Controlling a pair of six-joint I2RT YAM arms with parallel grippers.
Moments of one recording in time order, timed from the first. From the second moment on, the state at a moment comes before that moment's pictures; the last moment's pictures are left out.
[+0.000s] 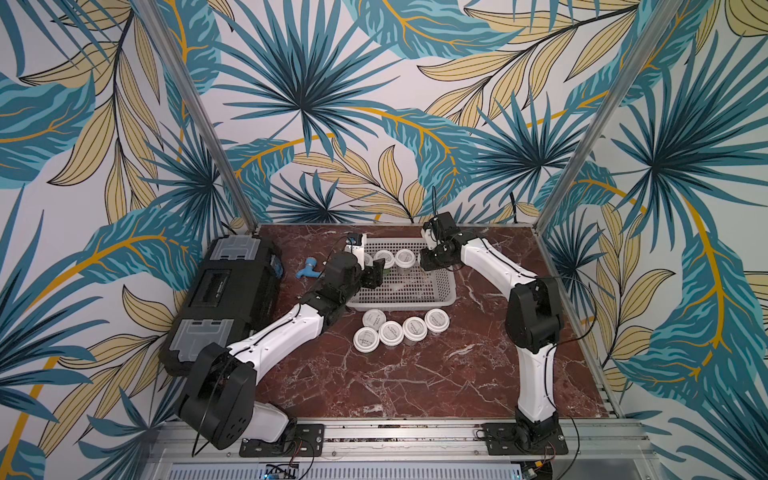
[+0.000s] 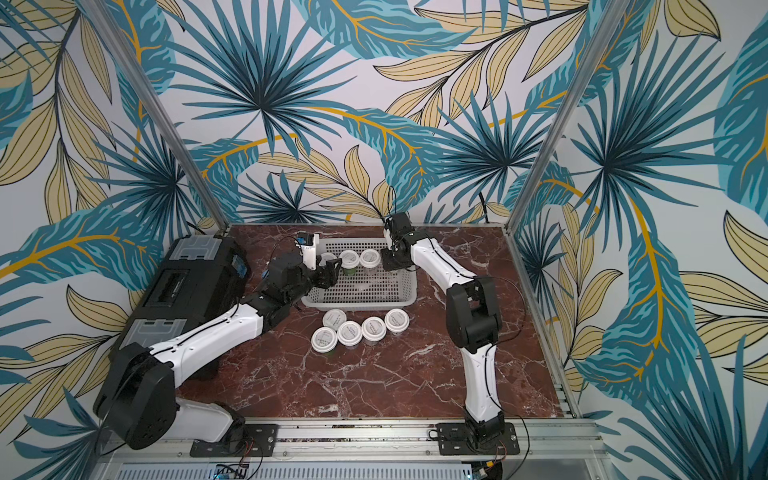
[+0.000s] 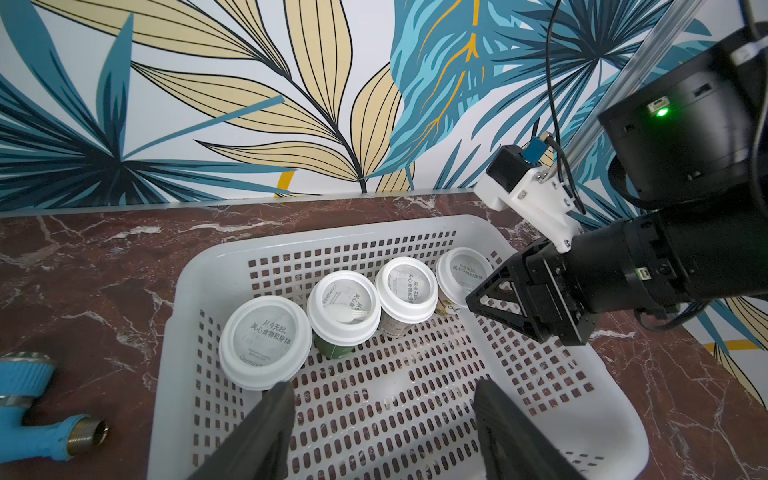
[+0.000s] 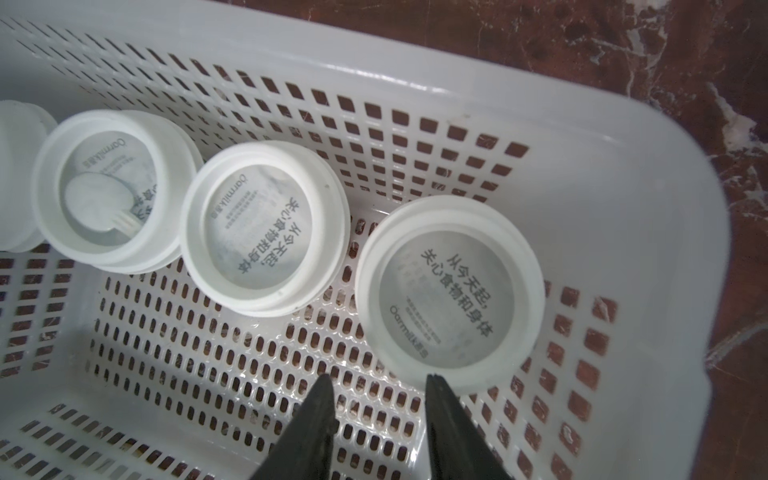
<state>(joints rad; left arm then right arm) -0.50 1.42 0.93 0.17 -0.06 -0.30 0.37 2.12 1.85 -0.76 -0.04 0.15</state>
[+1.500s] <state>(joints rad) -0.50 1.43 0.93 0.17 -0.06 -0.30 0.37 2.11 1.81 -0.73 -0.01 0.15</state>
